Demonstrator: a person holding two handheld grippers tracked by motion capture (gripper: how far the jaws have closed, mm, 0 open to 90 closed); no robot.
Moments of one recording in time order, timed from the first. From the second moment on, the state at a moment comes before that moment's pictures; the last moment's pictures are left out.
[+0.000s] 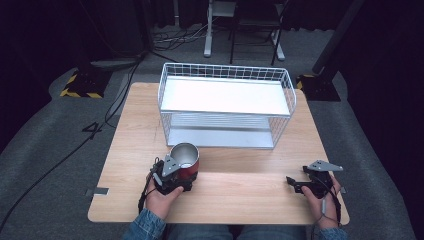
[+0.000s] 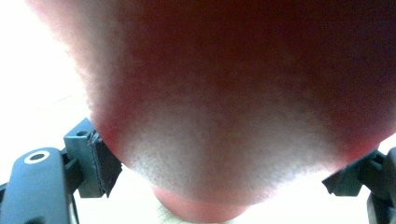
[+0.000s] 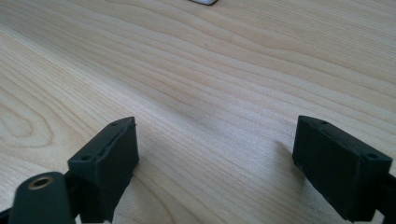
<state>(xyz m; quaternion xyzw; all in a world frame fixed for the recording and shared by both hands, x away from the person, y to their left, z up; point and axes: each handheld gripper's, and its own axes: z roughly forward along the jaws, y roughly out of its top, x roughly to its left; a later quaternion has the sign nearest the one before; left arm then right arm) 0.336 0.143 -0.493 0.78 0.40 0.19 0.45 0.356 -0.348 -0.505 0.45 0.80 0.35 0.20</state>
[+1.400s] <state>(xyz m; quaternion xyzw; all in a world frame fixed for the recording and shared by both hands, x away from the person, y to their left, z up) 0.370 0.093 -0.439 0.80 0.32 0.21 0.47 0.356 -0.348 -0.505 0.45 0.80 0.35 0.20</state>
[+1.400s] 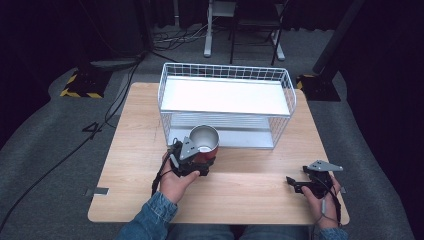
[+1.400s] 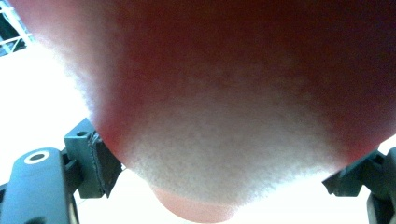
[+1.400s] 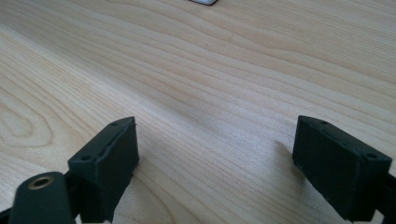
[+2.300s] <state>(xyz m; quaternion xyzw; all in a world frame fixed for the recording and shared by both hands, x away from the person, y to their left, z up) 0.413 0.049 -0.470 0.78 0.34 0.21 0.48 0.356 -0.348 -0.505 0.45 0.80 0.35 0.20</state>
